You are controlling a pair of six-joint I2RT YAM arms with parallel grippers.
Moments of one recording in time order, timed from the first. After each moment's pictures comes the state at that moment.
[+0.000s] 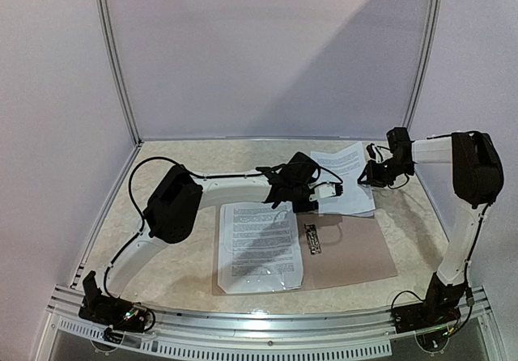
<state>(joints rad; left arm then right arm) -0.96 2.63 2.18 -0.30 -0.09 0.76 0.06 1.97 1.29 -0.38 -0.42 0.15</state>
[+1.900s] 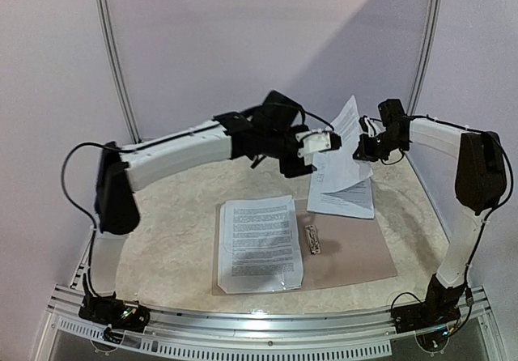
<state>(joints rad) -0.96 2.23 2.11 -0.53 0.00 0.79 0.16 1.91 1.50 -0.54 -0.34 0.20</state>
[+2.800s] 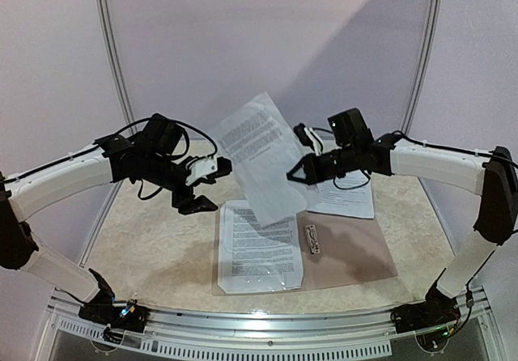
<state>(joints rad) -0.66 1.38 1.16 -0.66 0.29 0.71 0.67 1.66 1.30 -0.30 -0.44 0.34</state>
